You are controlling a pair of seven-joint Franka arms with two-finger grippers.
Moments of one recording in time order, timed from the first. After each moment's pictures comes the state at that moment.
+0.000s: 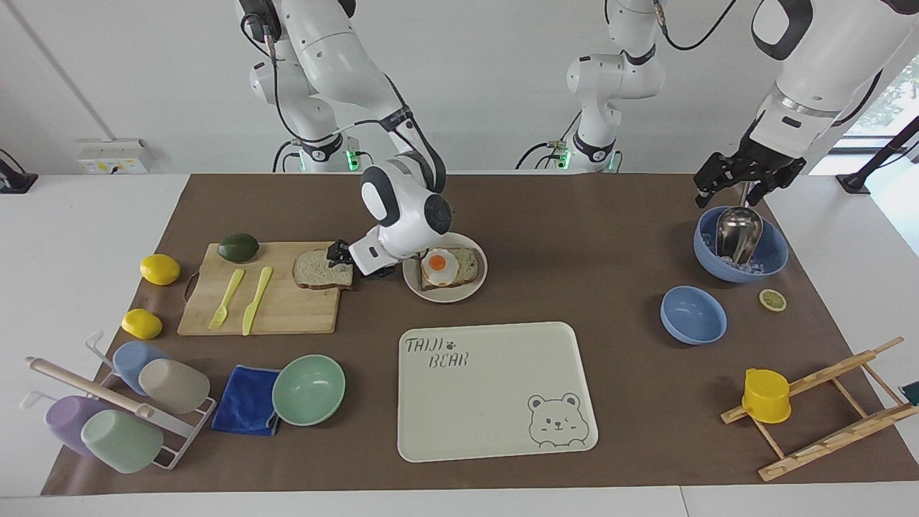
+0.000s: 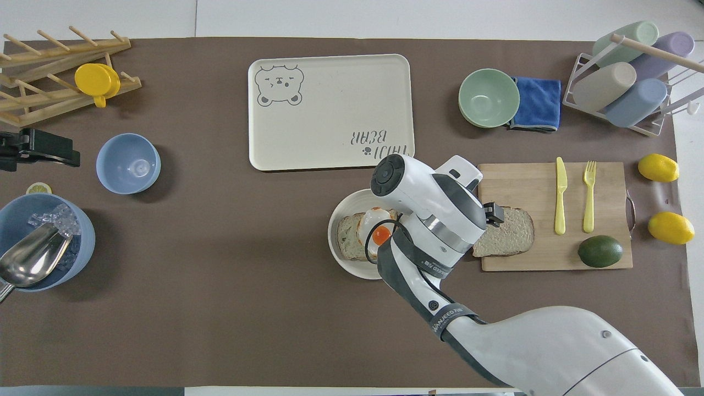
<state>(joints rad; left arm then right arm) -0.13 0.00 0.08 -1.58 -0.03 1.59 -0.03 0.44 0.38 0.07 -1.90 -0.51 1.71 0.77</state>
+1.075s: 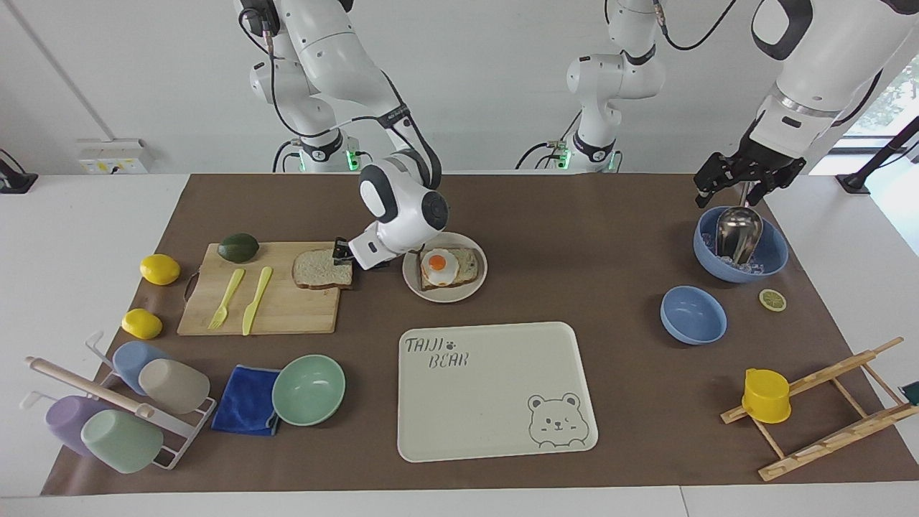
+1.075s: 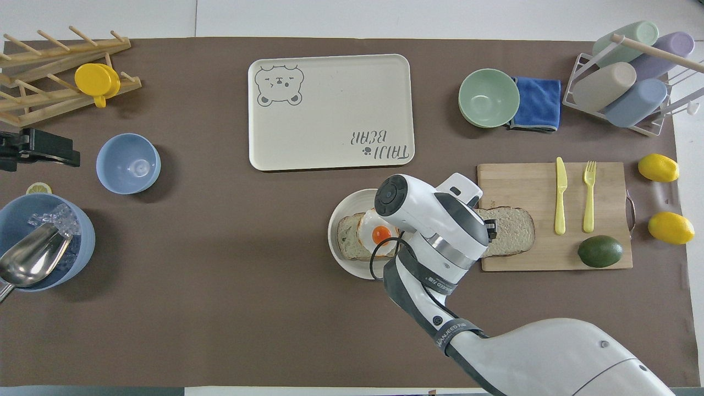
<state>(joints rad) -0.13 0.00 0.08 -1.58 -0.03 1.59 -0.03 0.45 0.34 0.07 -1.99 -0.51 1.74 0.77</state>
